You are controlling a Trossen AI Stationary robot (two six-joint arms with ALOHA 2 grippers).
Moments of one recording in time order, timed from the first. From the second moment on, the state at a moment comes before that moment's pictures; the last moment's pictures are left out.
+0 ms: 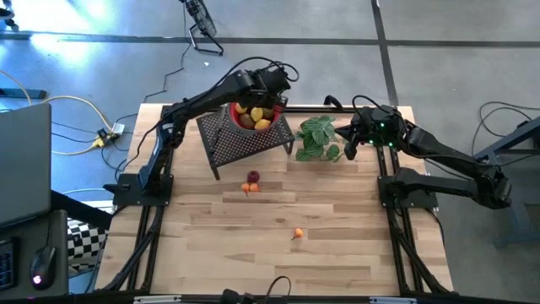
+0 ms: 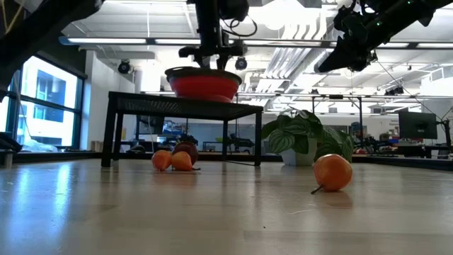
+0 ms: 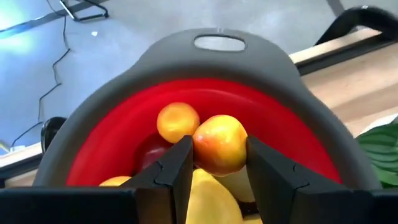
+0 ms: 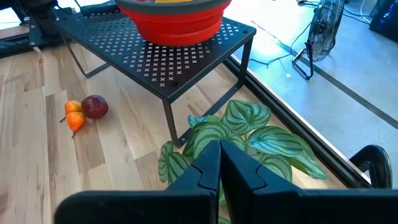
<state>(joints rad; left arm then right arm) 0.43 2.10 2.34 -1.31 -0.52 -0.70 -0.59 0.79 0.69 -0.38 -0.10 0.00</state>
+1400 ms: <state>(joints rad) 0.43 2.12 2.34 -1.30 -0.46 -0.65 -0.59 0.79 0.69 -0.39 -0.10 -0.03</state>
